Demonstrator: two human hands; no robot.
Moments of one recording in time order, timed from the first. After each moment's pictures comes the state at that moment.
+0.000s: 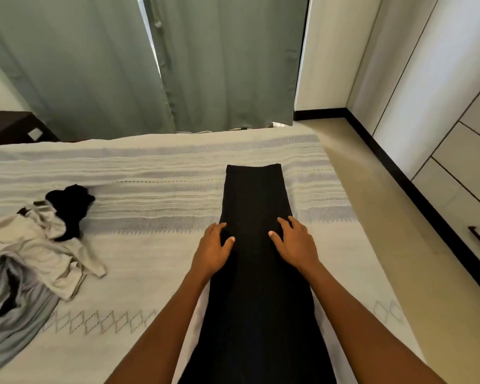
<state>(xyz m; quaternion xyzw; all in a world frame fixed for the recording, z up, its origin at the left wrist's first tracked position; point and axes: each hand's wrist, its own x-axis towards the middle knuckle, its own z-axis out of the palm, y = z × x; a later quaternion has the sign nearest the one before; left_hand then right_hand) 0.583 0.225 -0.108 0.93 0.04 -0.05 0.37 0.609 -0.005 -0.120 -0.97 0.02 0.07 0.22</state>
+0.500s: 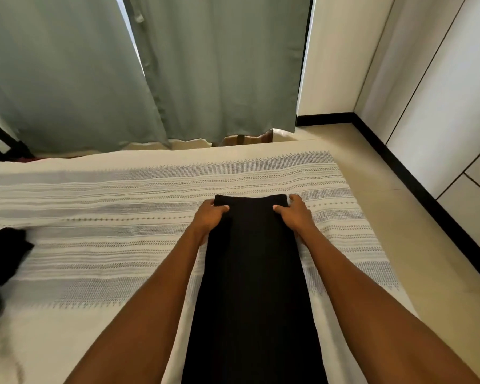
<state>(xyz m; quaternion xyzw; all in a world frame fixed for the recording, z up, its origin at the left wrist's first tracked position) 0.857 0.211 -0.116 0.77 0.18 -0.12 0.60 0.878 -0.017 -0.144 -0.87 0.17 0.09 0.45</state>
